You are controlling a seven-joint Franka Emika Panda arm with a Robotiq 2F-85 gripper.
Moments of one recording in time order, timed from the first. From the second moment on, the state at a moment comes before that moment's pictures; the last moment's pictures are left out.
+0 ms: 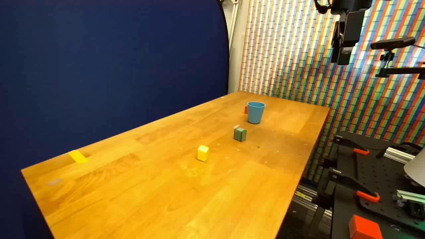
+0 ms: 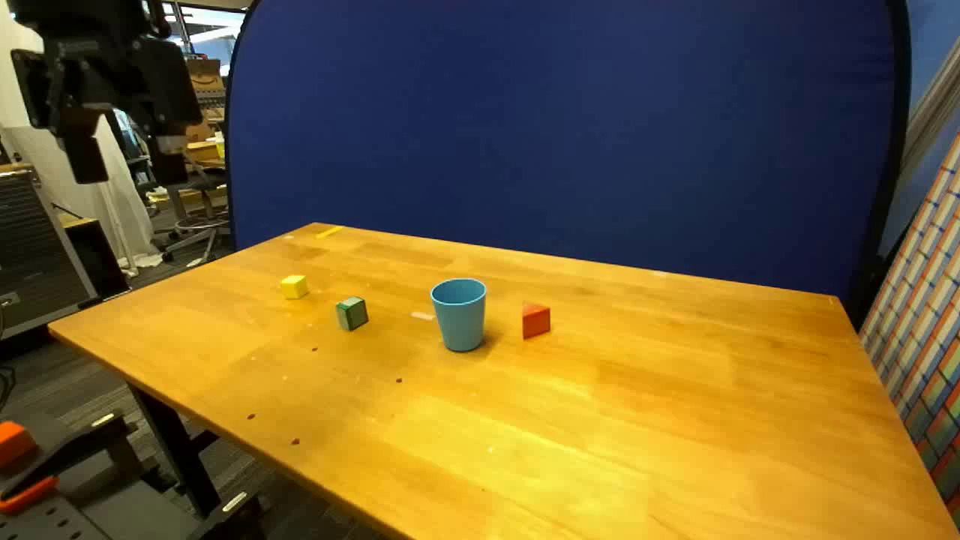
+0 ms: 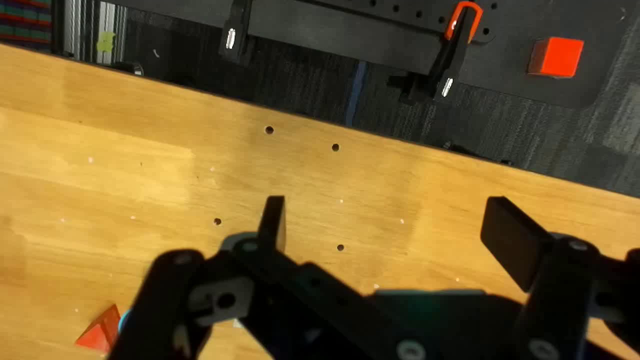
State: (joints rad) arm 0.09 -0.78 0.00 -2.80 -0.01 1.94 -0.16
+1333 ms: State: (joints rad) arm 0.13 0.03 0.16 -2.61 -0.12 2.67 0.03
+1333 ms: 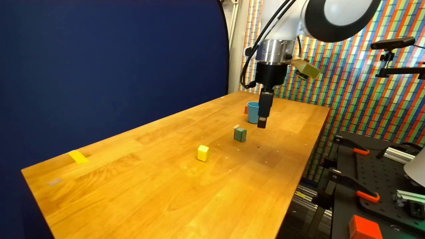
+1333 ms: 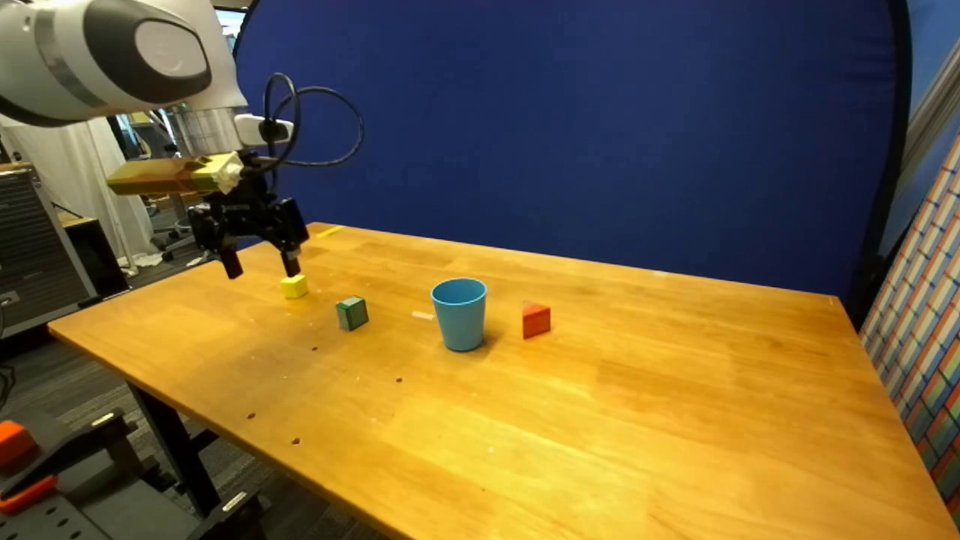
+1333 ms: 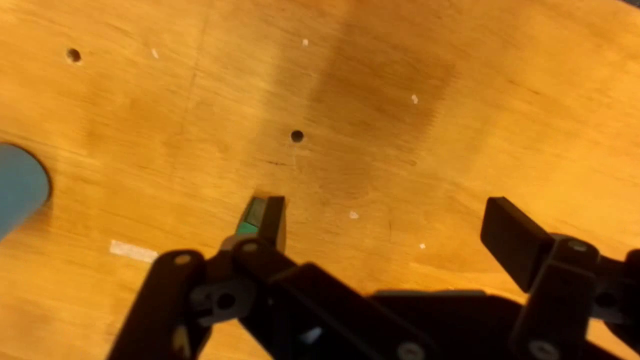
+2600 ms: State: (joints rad) arm 0.22 0.63 0.18 -2.03 -0.12 2.70 0.05
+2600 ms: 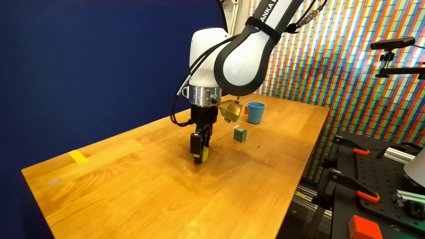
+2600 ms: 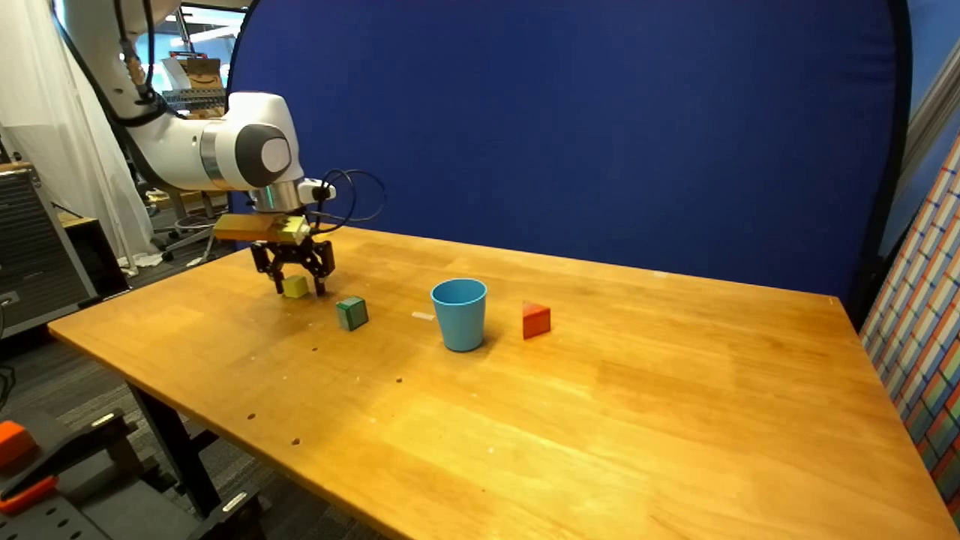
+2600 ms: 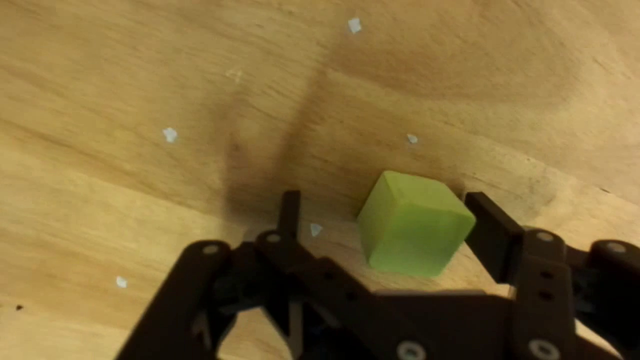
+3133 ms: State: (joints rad) arm 0.26 0.61 0.14 -2.02 -0.12 2.68 0.09
